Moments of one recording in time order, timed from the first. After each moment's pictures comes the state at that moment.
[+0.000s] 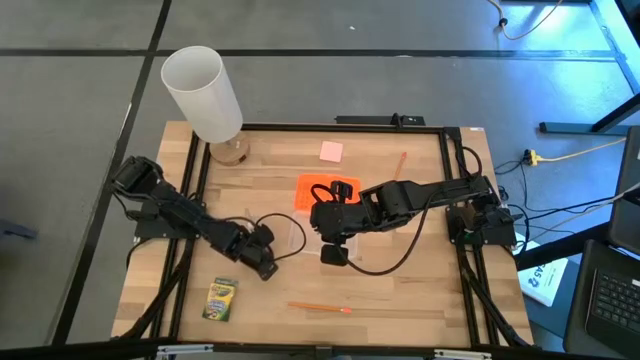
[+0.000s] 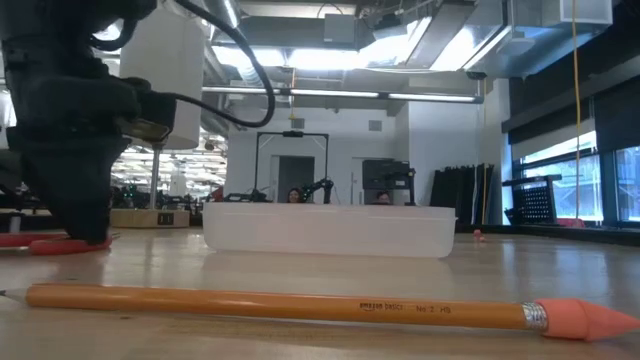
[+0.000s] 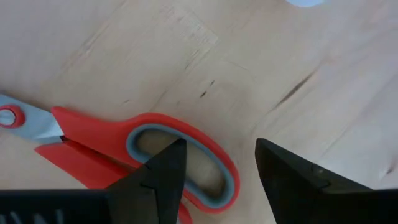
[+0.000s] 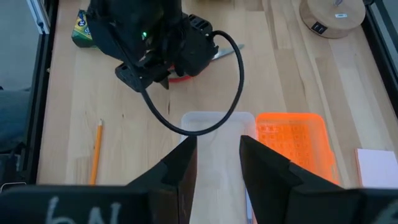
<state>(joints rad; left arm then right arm) -0.47 1.57 0.75 -0.48 -0.19 -1.28 0.29 1.96 2.19 -1.16 0.29 0.28</state>
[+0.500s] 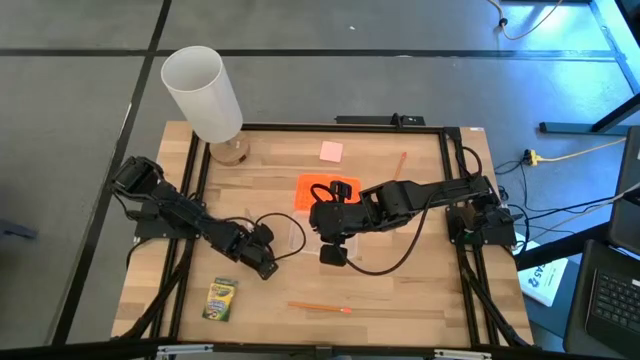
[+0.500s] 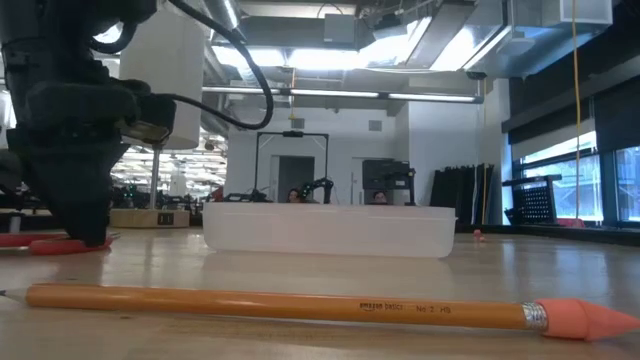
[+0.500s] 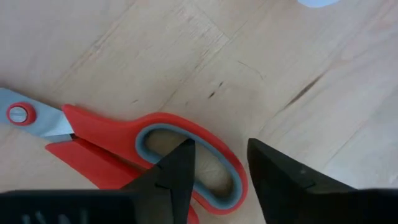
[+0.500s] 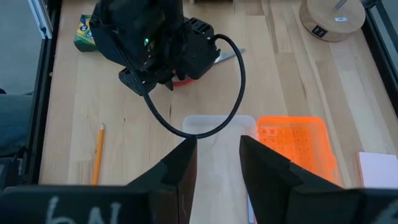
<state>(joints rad) -0.47 1.58 0.75 -0.50 -0.20 -1.28 0.29 1.96 2.19 -1.15 0.29 0.28</state>
